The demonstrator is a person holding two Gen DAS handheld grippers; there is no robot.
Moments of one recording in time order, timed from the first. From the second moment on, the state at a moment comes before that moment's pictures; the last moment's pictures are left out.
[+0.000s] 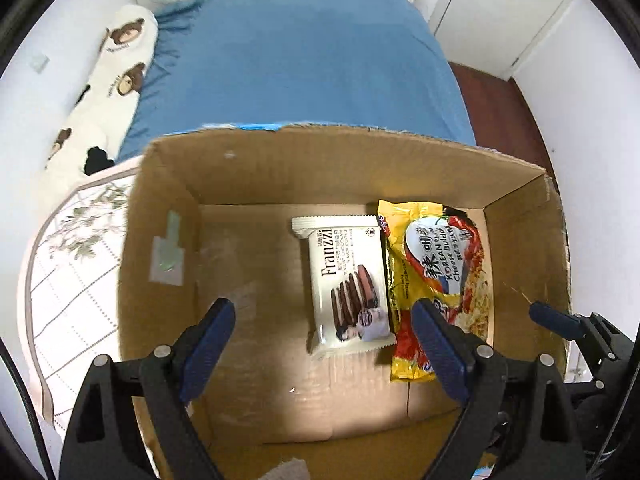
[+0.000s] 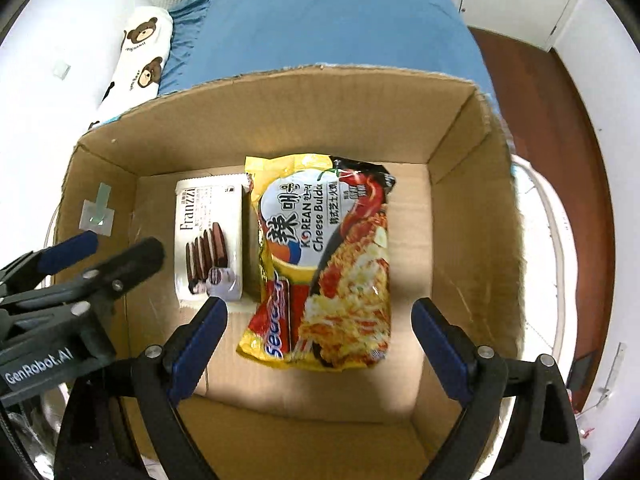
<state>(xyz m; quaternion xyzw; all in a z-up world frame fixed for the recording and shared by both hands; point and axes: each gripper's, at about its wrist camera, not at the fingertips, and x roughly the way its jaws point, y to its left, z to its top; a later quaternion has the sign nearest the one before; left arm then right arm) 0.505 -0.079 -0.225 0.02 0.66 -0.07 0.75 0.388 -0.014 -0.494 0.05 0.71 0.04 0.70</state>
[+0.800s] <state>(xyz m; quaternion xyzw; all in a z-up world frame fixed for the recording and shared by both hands) 0.365 -0.038 -0.149 0.01 0.58 -0.01 0.81 0.265 -0.020 -0.395 0.07 0.62 0.07 0.78</state>
